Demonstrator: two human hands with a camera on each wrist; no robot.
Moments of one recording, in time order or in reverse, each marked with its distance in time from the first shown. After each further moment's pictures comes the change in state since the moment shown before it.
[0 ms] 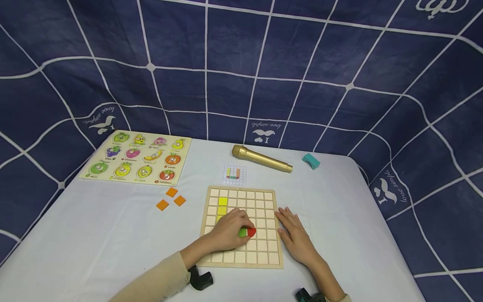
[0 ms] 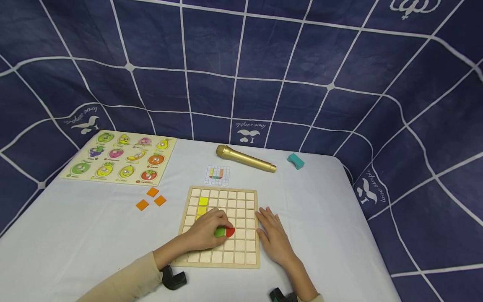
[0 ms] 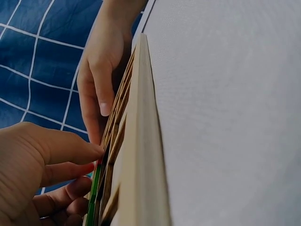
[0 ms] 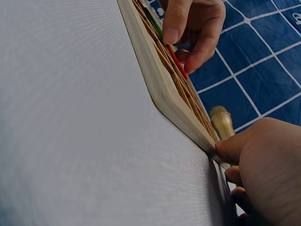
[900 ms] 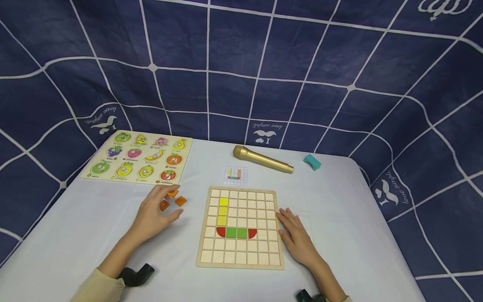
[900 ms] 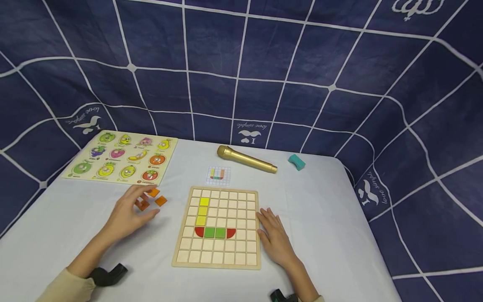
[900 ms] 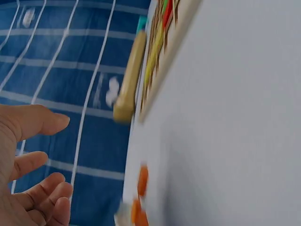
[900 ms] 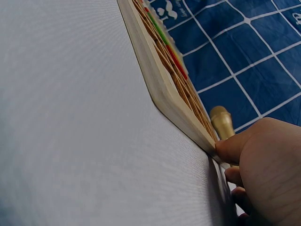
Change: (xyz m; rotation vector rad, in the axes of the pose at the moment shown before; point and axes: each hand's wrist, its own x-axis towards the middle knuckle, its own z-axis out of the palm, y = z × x) left_hand -0.097 -0.084 -0.107 0.019 0.512 -0.259; right_hand 0.000 0.001 0.001 0.002 0.010 -0.013
